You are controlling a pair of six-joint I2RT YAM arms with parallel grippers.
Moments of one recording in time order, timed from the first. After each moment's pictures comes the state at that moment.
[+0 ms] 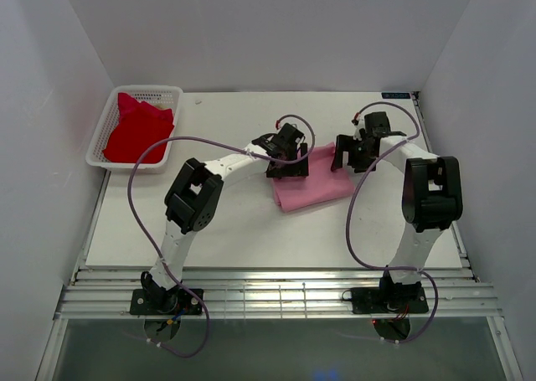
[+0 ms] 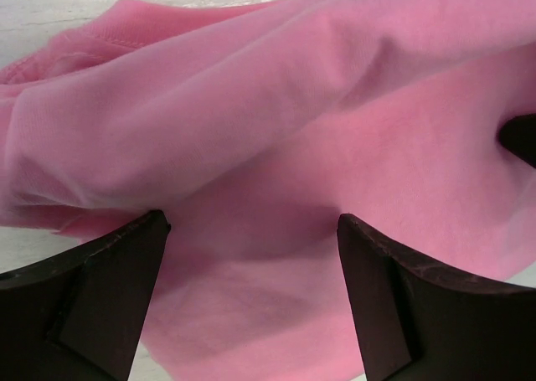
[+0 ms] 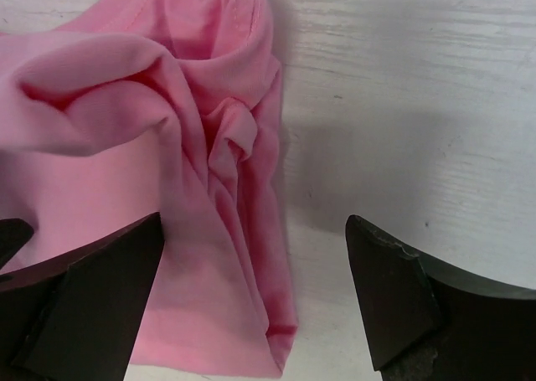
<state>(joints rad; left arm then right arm) -0.74 2.19 1.72 -0.48 -0.10 -0.63 0.11 1.87 1.27 -0.45 -0.28 0.12</state>
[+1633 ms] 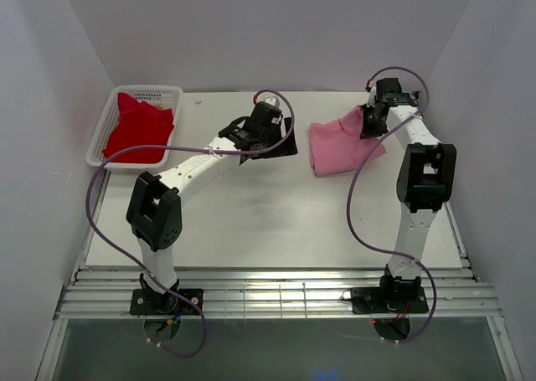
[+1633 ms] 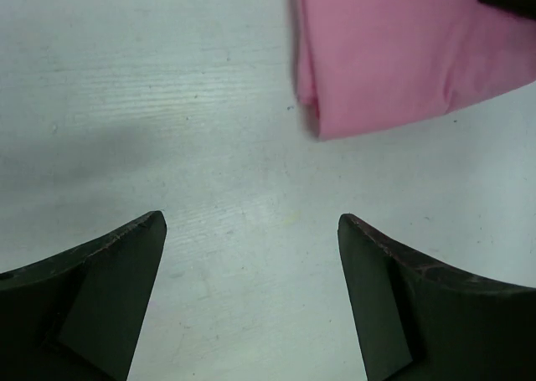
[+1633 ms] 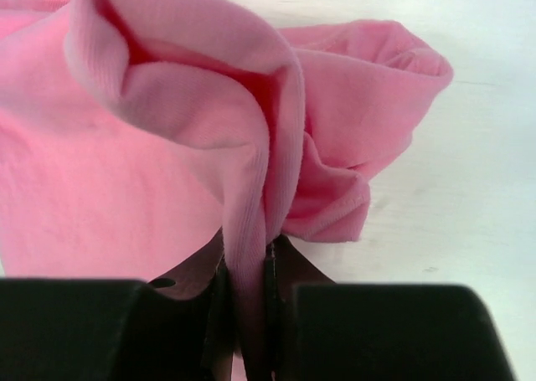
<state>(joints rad) -0.68 1.88 1.63 -0.49 -0.09 -0.62 0.04 2.12 1.79 -0.65 -0.10 -0.01</state>
